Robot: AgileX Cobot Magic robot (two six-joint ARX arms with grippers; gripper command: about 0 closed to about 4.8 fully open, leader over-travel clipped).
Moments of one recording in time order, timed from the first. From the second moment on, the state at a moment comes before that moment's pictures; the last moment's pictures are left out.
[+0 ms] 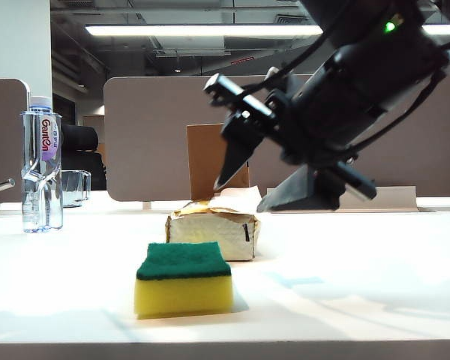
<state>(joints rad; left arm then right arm) -0.06 0.41 0.69 -0.85 0.86 0.18 0.78 1.46 0.65 0.26 0.04 0.70</state>
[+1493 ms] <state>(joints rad) -0.06 0.41 0.69 -0.84 0.80 0.18 -0.14 1.17 1.06 -0.35 -0.35 0.16</state>
